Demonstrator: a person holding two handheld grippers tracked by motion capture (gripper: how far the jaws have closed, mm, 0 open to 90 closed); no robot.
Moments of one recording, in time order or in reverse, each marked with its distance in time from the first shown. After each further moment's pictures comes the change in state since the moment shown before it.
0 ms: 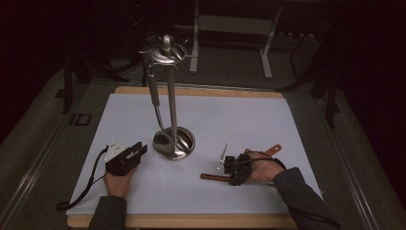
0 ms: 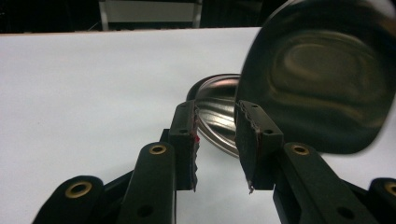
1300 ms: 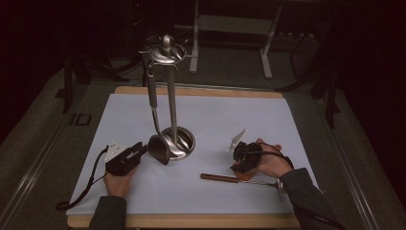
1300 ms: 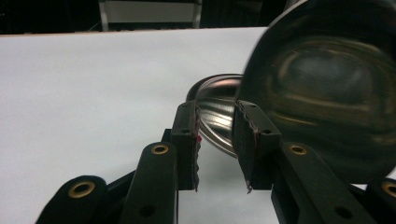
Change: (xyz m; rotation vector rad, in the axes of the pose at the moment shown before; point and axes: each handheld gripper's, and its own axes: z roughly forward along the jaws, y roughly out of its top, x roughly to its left) left arm 0.000 0.000 0.000 -0.001 0.002 0.002; right arm -0.019 -0.021 -0.032 -0.225 -0.136 0.168
